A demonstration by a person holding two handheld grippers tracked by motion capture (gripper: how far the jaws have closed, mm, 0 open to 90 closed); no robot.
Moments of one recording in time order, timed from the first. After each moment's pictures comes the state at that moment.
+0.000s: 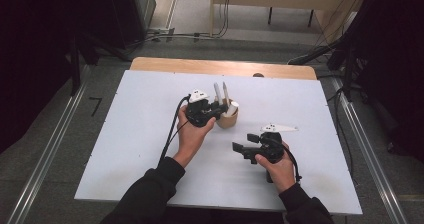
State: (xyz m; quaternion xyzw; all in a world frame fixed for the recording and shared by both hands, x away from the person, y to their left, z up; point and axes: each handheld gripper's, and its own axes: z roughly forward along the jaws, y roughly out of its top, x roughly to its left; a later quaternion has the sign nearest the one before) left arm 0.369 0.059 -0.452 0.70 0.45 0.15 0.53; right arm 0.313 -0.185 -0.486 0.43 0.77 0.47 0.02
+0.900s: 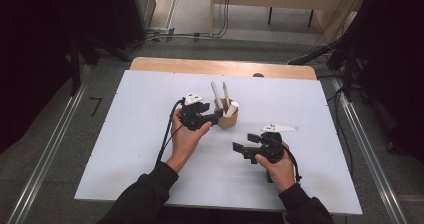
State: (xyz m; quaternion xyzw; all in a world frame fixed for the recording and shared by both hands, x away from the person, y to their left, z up) left arm 0.359 0.072 -0.455 0.71 0.48 0.15 0.50; right arm 0.313 -0.185 -0.486 0.43 0.77 0.47 0.02
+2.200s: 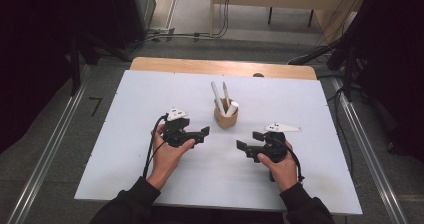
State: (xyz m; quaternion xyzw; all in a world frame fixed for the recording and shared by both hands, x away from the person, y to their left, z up) left arm 0.315 0.113 -0.473 0.71 0.51 0.14 0.46; right arm 0.313 -0.192 -0.483 0.44 0.77 0.46 0.06
